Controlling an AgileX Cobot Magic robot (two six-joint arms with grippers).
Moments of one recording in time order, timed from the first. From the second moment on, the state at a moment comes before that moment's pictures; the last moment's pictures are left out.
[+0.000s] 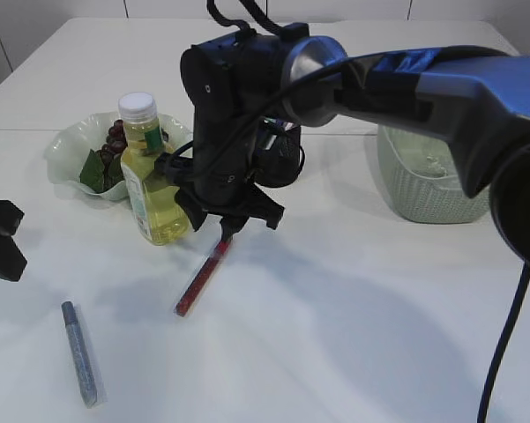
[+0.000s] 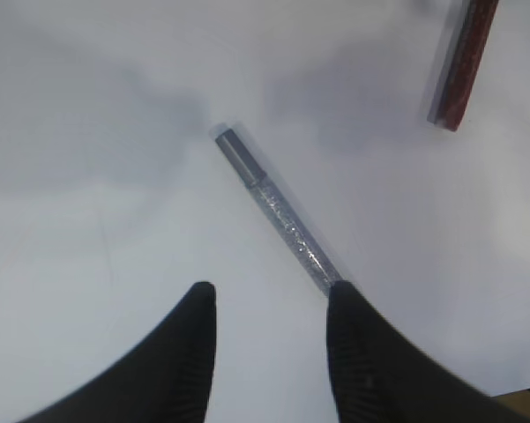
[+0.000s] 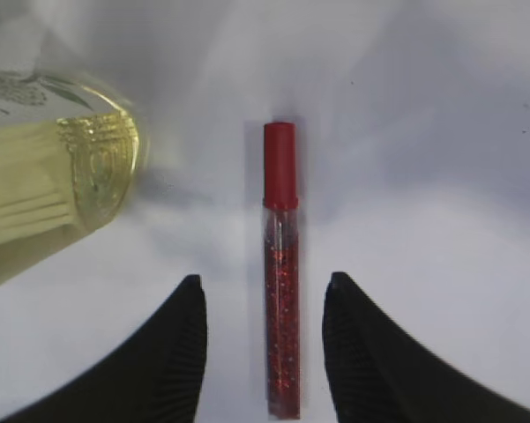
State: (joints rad) left arm -0.15 1.42 -0.90 -0.22 0.87 0.01; right arm 0.68 2.33 -2.03 0.00 1.09 1.12
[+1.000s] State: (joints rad) left arm -0.15 1.42 -0.90 -0.22 0.85 0.01; right arm 0.68 2.44 -2.04 0.00 1.04 1.16
